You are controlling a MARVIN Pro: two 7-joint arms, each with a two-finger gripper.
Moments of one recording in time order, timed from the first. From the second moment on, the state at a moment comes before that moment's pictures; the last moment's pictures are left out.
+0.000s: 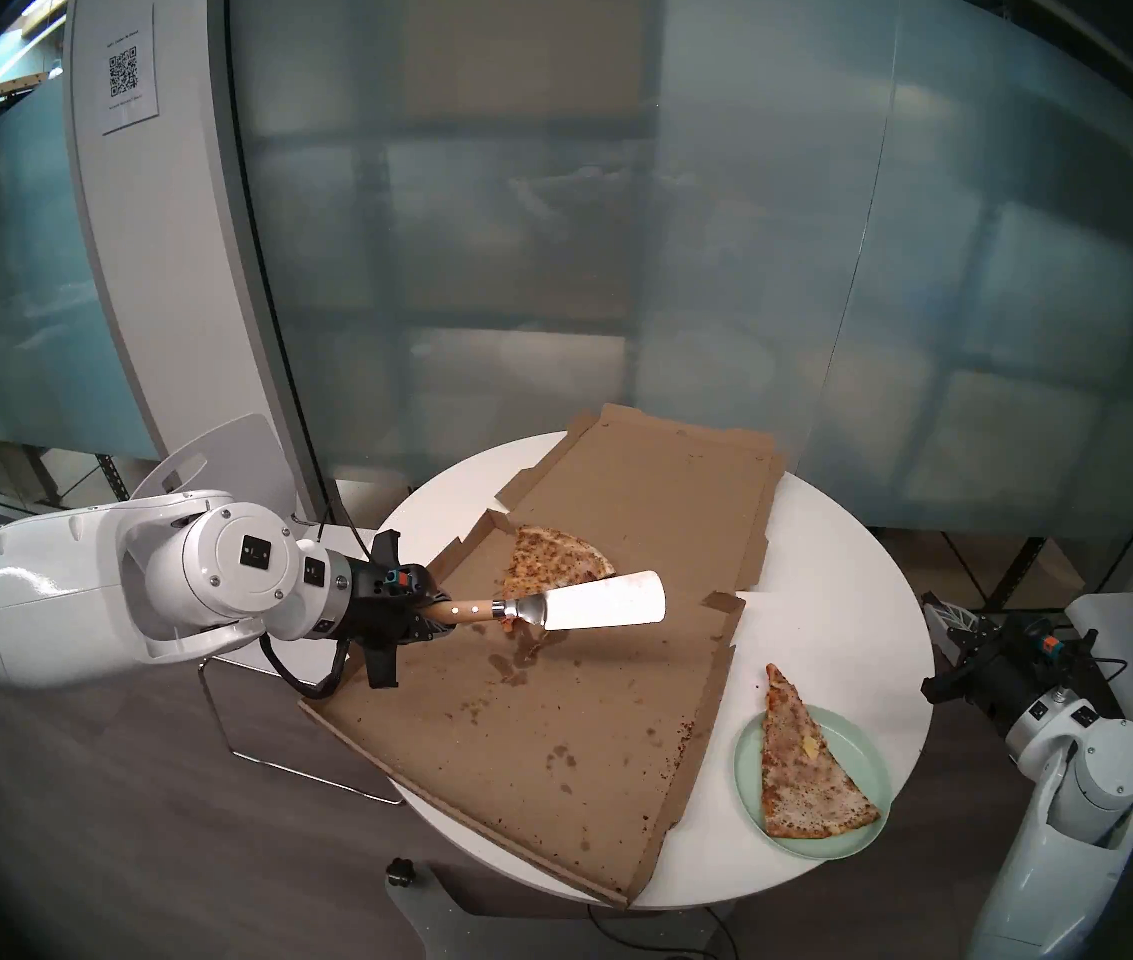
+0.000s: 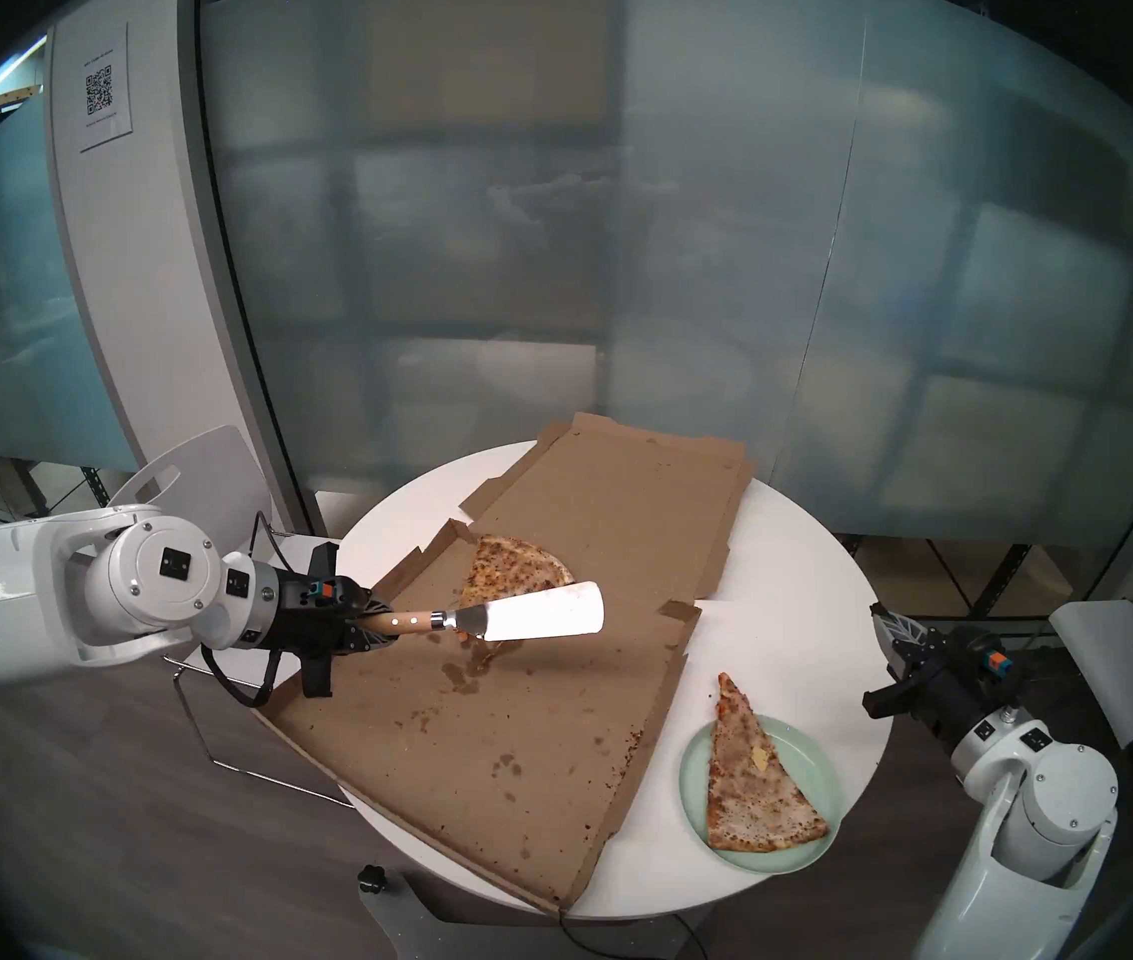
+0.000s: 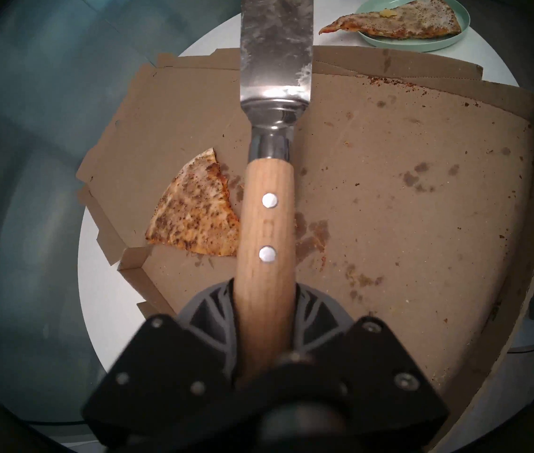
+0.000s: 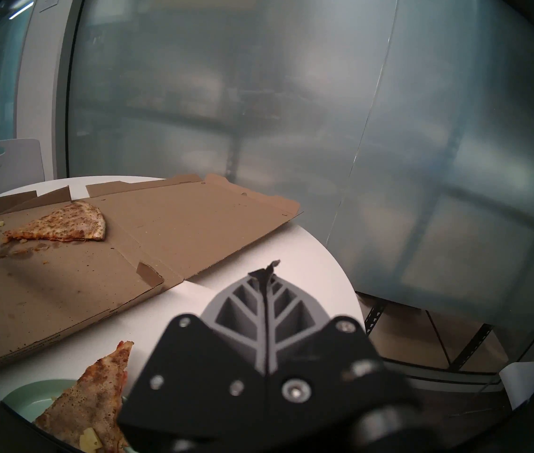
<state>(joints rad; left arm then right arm) 0.47 -0.24 -0.03 -2.06 -0.46 0.34 -0.37 -1.88 -1.71 2.39 -2.14 -0.15 0.17 0.96</state>
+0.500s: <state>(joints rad) 0.51 -0.25 0.00 -2.01 -0.46 0.34 -0.34 -1.89 -1.71 2.40 -2.14 -0.14 0.17 0.98</state>
